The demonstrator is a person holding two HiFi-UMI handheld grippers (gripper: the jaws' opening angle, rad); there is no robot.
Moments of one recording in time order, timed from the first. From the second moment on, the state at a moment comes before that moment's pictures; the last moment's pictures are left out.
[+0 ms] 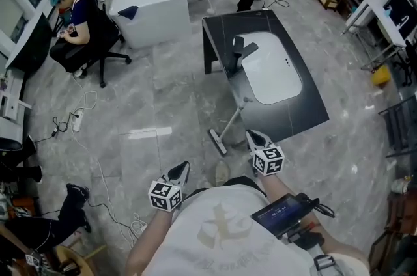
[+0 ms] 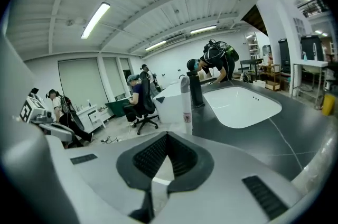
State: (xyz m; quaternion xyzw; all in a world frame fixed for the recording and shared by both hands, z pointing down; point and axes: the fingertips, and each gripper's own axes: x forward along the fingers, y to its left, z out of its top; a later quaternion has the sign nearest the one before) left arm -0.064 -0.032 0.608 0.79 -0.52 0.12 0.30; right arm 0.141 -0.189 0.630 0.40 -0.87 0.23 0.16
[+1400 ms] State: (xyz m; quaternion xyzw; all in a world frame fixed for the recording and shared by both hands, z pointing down) left arm -0.086 -0.087 0.612 0.75 -0.57 0.14 0.31; right arm 0.107 -0.300 0.678 0.42 -0.85 0.28 0.15
